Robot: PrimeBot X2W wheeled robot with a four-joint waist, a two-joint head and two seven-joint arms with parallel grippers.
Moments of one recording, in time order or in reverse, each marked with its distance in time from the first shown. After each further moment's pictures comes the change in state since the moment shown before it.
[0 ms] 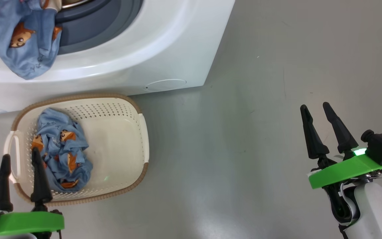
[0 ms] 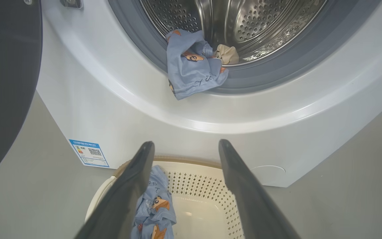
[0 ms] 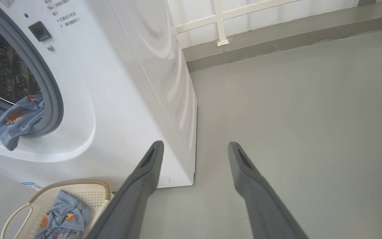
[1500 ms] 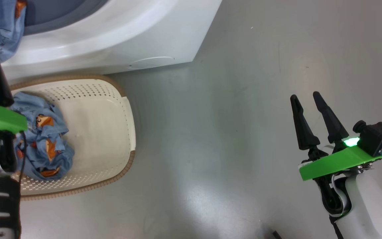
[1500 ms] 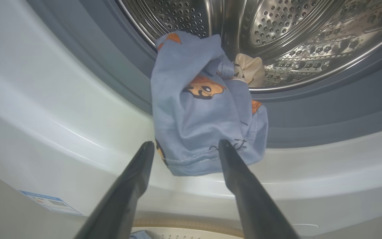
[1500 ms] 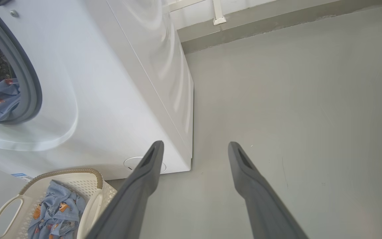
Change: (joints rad) left arm -0.607 0.160 -0.077 0.509 -0.078 0.000 0.000; right arm -0.045 0.028 0.026 -0.011 0.000 0.000 0.000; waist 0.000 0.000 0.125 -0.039
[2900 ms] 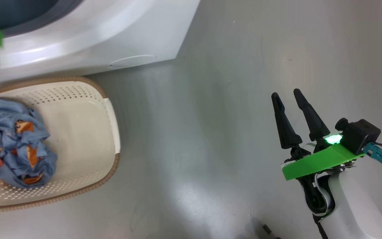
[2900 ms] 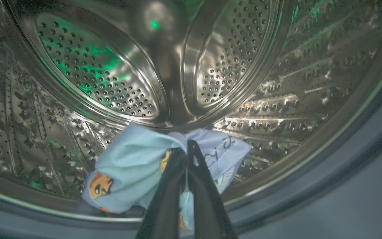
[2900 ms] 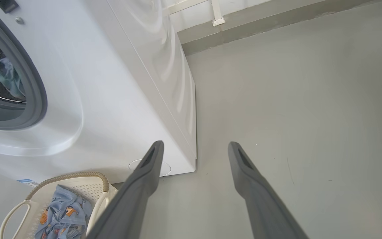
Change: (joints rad) left arm -0.414 0.102 -0.297 0.188 -0.035 0.000 0.000; right arm -0.025 0.054 0.041 -0.002 0.002 0.000 0.000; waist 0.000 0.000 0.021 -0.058
